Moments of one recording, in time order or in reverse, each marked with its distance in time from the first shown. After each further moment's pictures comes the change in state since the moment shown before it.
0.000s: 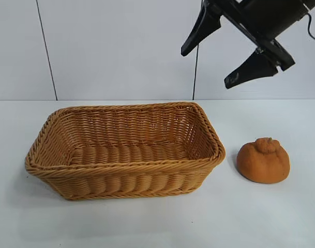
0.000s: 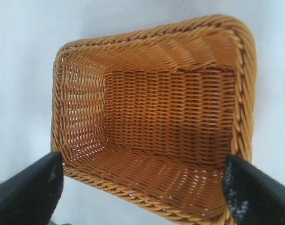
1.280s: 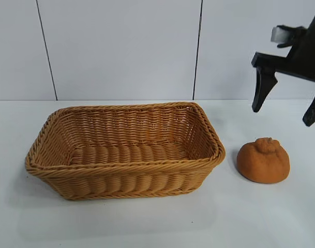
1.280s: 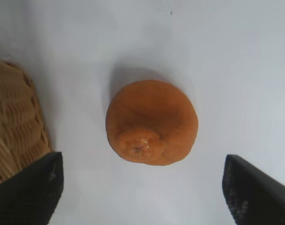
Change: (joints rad) left arm 0.000 -0.409 0.005 -0.011 0.001 0.000; right arm -0.172 0.282 -0.101 -0.389 0.164 0.223
